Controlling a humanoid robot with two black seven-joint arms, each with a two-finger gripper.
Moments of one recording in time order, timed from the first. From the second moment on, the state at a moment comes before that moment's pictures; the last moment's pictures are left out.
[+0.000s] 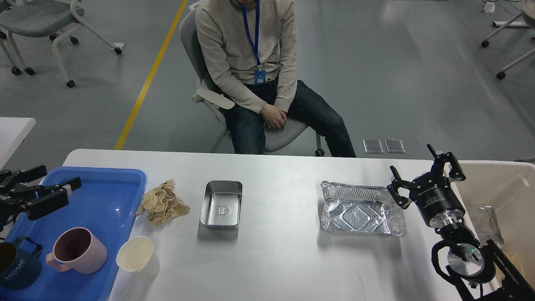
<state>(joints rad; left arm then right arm) -0.26 1.35 -0.59 -1.62 1.51 0.21 -0.28 0.09 -0.18 1.47 1.22 -0.28 0.23 0.09</state>
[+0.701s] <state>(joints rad) -0.27 1.42 -0.55 -1.70 1.20 0.14 -0.31 0.09 -0.18 1.47 1.22 -0.28 0.23 0.09</state>
